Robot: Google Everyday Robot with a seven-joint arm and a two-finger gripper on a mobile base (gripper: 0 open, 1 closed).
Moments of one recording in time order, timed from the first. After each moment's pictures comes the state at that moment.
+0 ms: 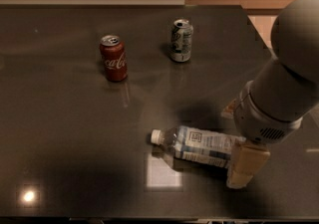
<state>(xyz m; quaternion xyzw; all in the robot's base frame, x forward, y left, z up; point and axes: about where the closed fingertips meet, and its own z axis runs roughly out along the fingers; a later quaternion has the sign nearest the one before) 0.367 -0.146 0.849 -0.66 0.75 0.04 0.09</state>
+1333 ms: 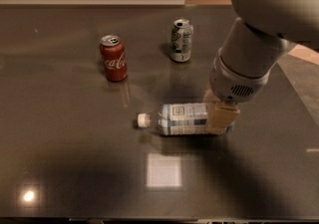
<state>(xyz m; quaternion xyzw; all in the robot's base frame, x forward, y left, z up) 0.428 -0.121 0.873 -0.67 0.74 0.02 0.09</state>
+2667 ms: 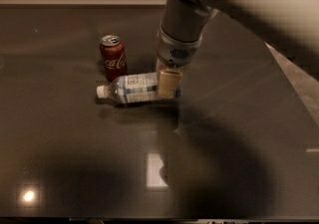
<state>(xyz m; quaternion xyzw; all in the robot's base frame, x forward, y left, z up) 0.522 -0.015 0.883 -0.71 0.69 0.03 0.12</state>
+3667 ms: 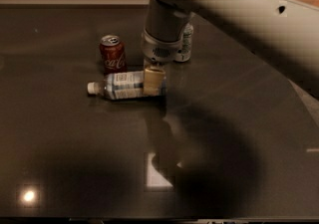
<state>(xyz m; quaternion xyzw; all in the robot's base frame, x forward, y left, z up) 0.551 0.019 0.863 -0.71 0.70 0.05 0.12</state>
